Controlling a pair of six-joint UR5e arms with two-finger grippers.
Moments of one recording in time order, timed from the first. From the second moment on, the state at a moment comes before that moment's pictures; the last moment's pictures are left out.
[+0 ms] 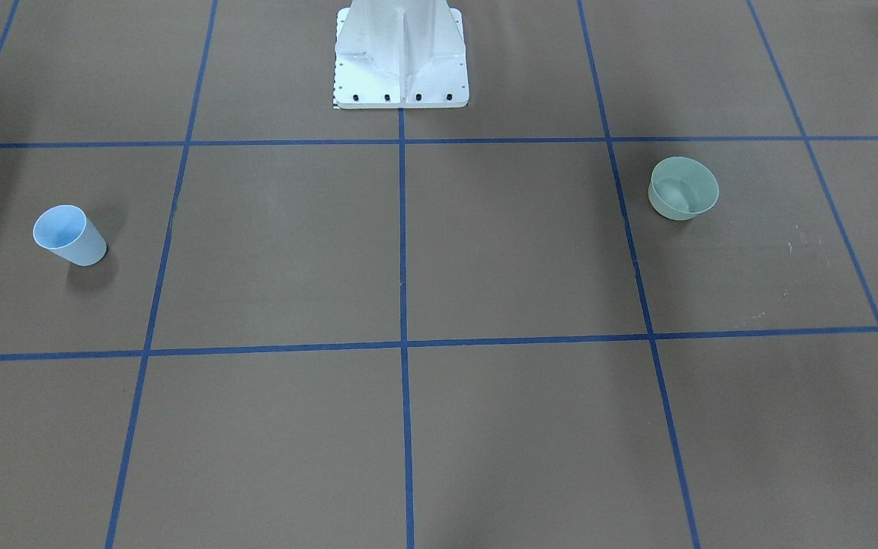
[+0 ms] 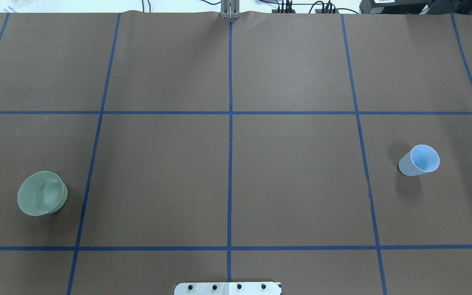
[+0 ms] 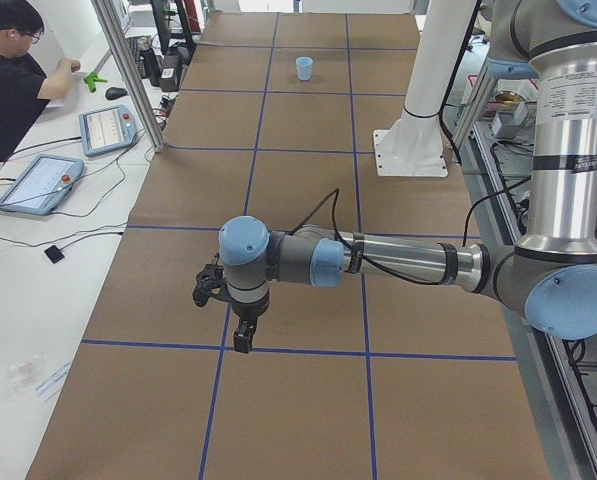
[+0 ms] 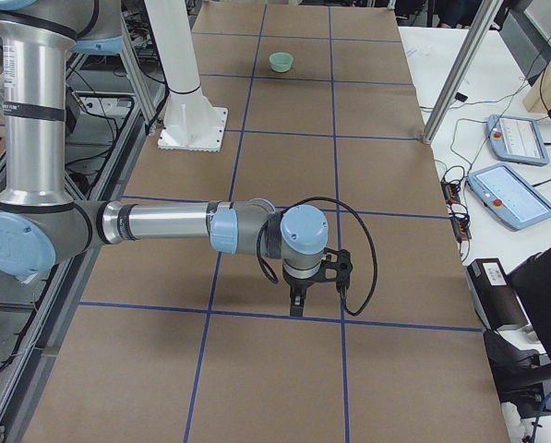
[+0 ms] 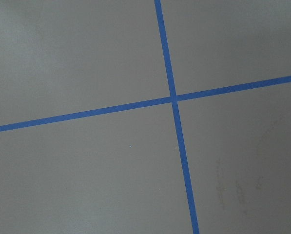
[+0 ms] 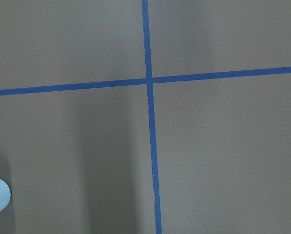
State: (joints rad) left arm -1.57 -1.54 -1.70 -1.56 -2.28 0.11; right arm 1.64 -1.66 1.75 -1.69 2.41 -0.01
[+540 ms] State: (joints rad) left arm -1.57 -1.54 -1.70 -1.55 -2.28 0.11; right arm 1.64 -1.66 1.75 -1.69 2.40 -0.03
